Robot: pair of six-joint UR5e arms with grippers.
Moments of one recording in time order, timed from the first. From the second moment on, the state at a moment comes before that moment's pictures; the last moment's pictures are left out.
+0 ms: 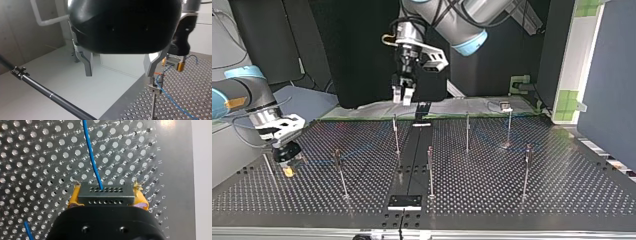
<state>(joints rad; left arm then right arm) -0.75 -1.76 -1.87 -2.31 -2.13 -2.01 1.69 -1.19 1.30 -0.11 1.07 1.79</state>
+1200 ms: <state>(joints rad) -0.75 -1.76 -2.21 -1.97 -2.13 -2.00 1.70 -1.18 1.30 -0.10 1.08 1.79</state>
